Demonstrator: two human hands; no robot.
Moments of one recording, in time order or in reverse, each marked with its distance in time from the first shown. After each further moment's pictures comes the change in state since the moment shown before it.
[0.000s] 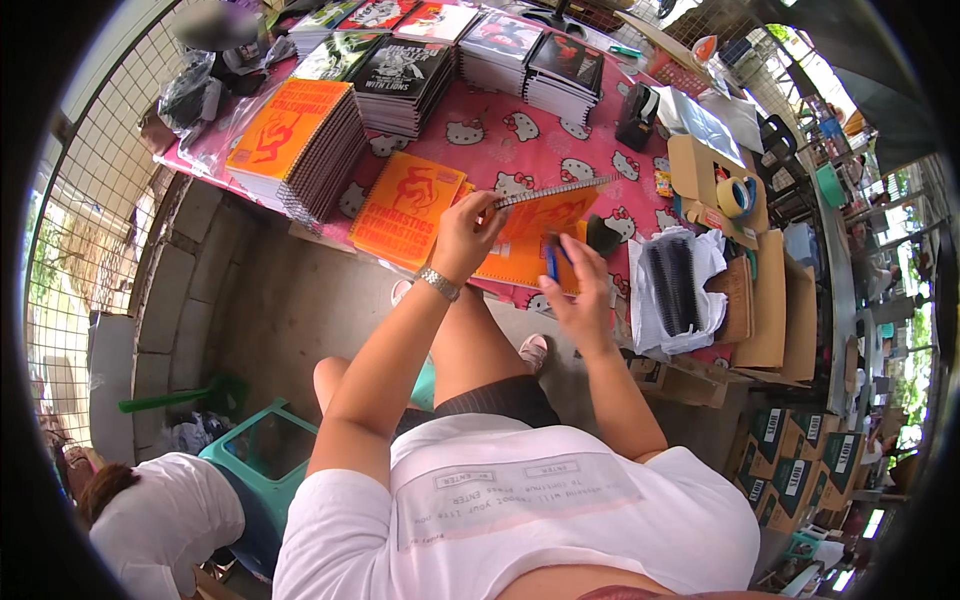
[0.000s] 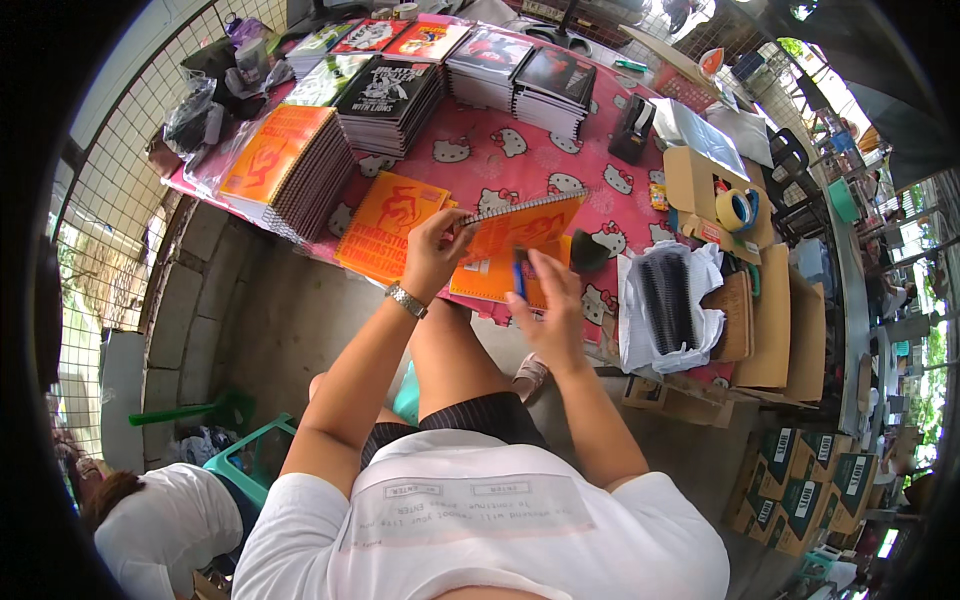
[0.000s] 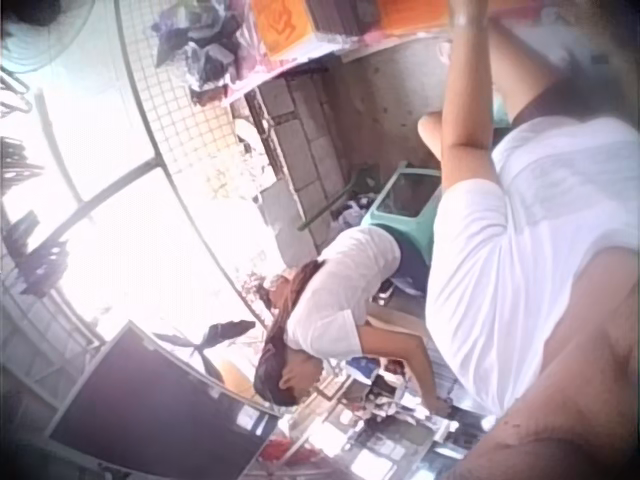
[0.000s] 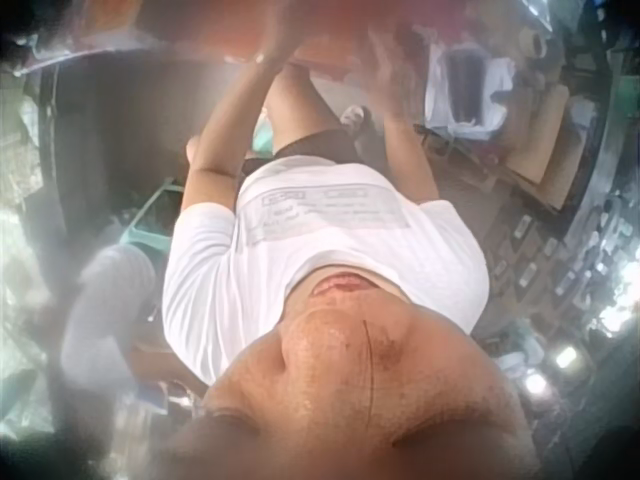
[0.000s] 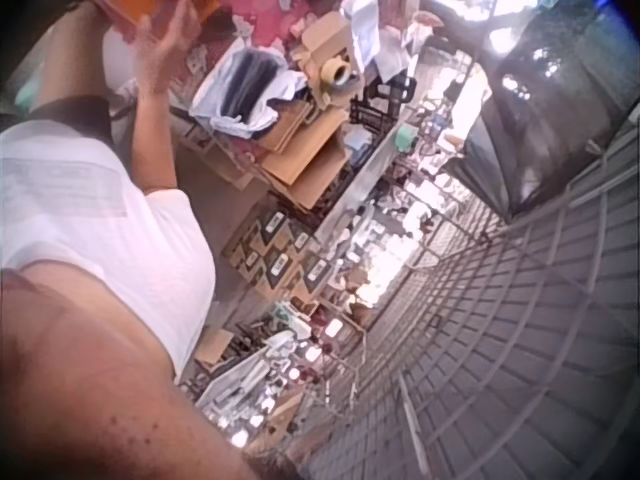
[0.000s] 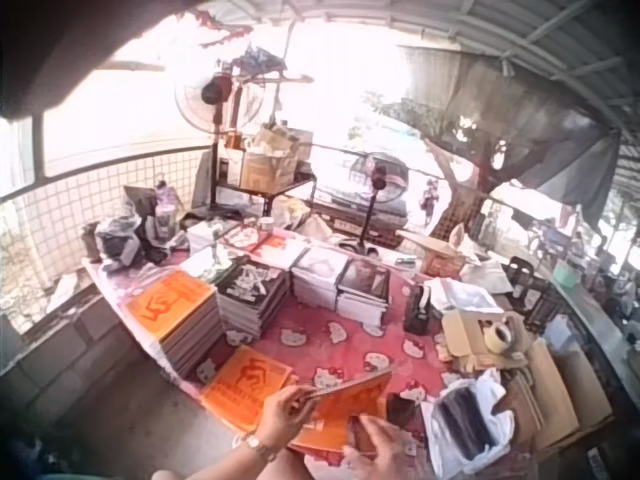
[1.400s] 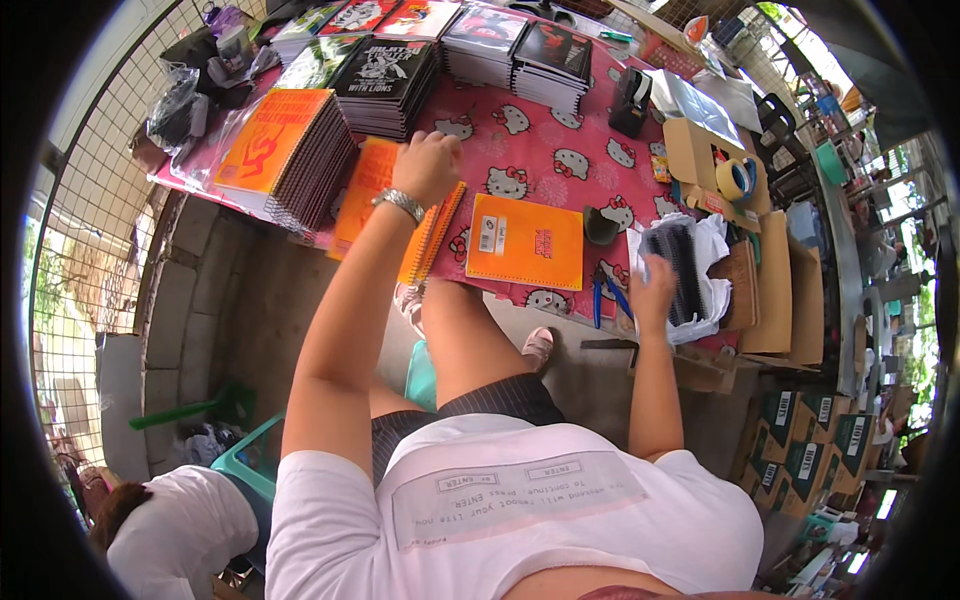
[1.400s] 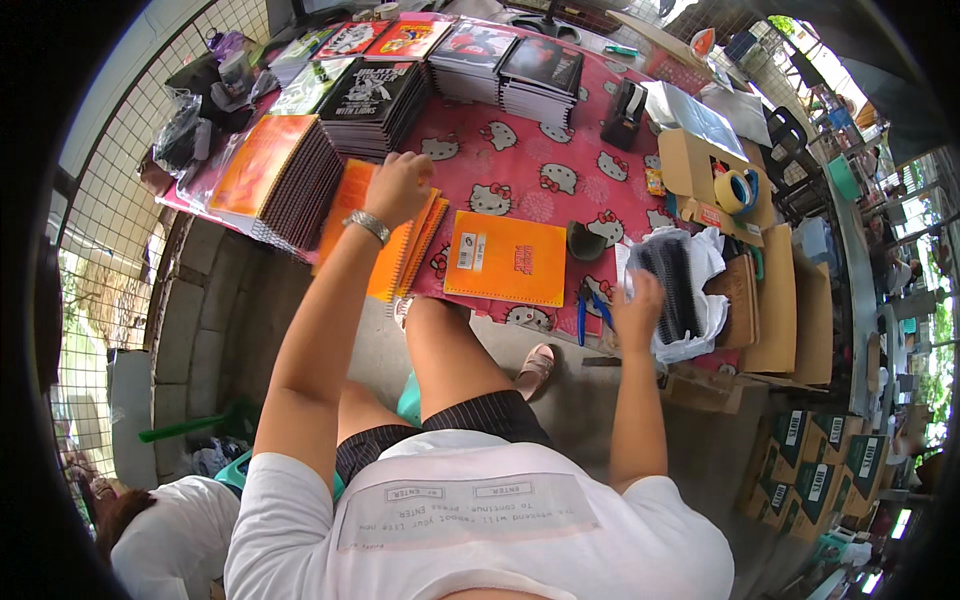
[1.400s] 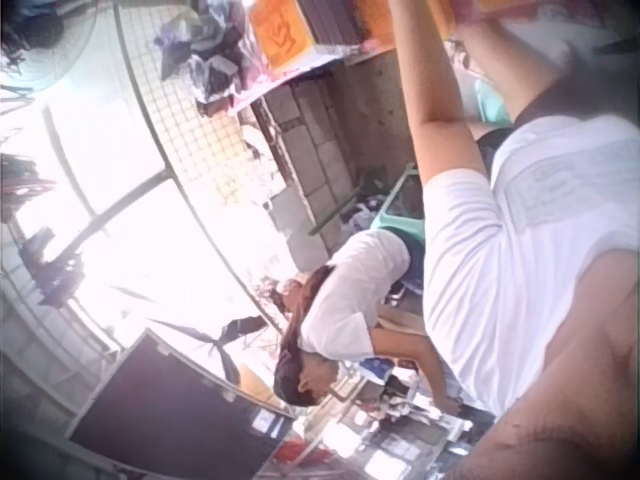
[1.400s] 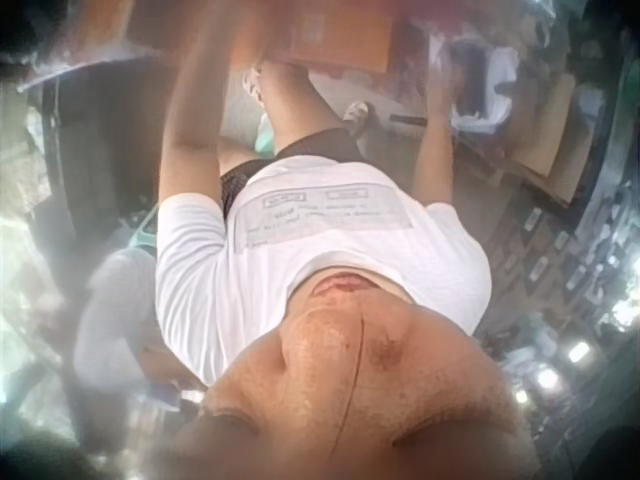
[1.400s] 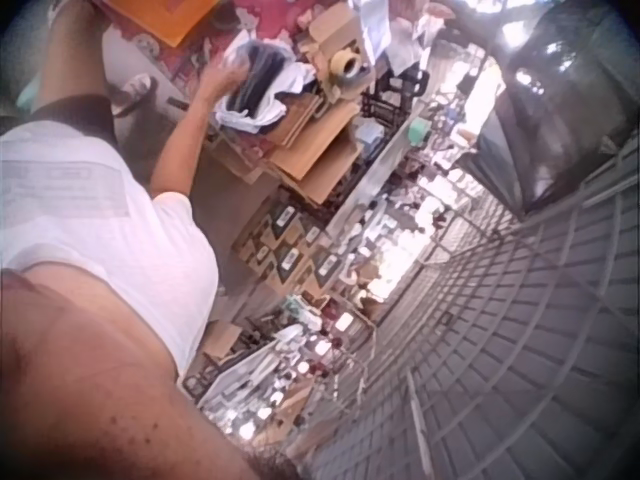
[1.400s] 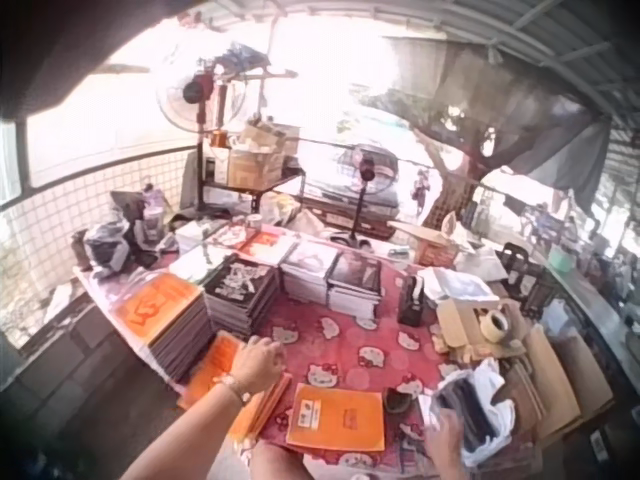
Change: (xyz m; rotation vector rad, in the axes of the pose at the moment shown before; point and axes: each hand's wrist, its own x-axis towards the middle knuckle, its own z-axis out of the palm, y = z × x) left_hand 0.091 -0.012 -0.046 0.869 -0.256 0.067; right_hand -0.046 0.165 -0.050 -0.473 0.046 0.267
